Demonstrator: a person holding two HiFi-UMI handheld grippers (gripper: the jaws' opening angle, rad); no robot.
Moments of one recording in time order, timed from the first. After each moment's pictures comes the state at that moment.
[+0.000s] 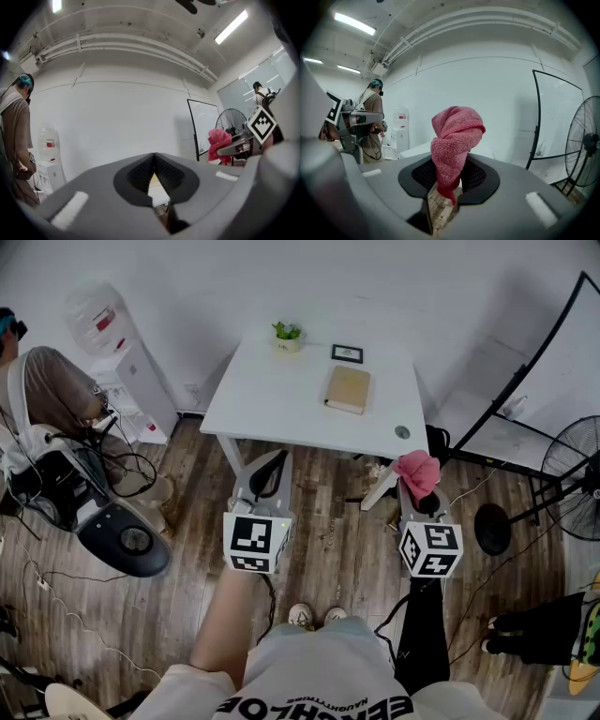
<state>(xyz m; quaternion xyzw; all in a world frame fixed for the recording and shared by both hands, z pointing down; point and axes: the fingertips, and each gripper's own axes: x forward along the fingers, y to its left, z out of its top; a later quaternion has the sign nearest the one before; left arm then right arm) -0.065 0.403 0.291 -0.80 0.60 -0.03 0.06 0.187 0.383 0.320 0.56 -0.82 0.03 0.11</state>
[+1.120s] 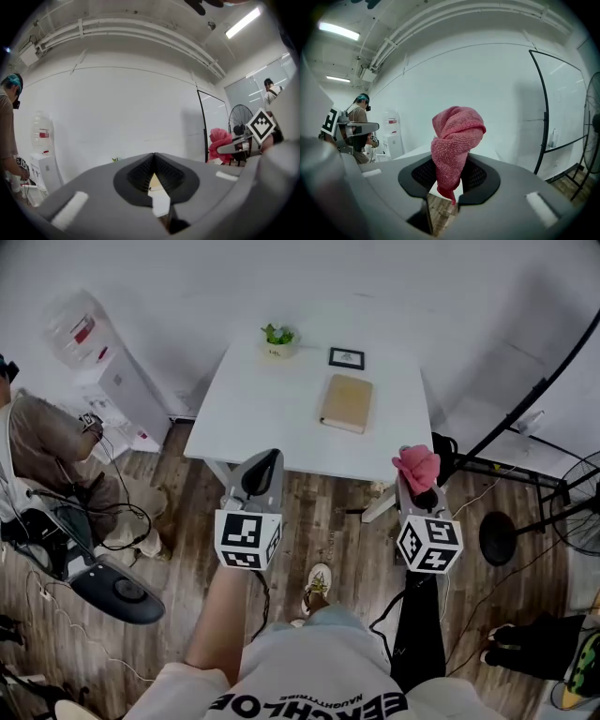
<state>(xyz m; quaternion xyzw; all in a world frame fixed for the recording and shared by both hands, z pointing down) -0.075 0.248 0.317 -0.80 0.60 -0.04 0.02 0.185 0.226 0.348 0.57 -0.82 0.08 0.08</state>
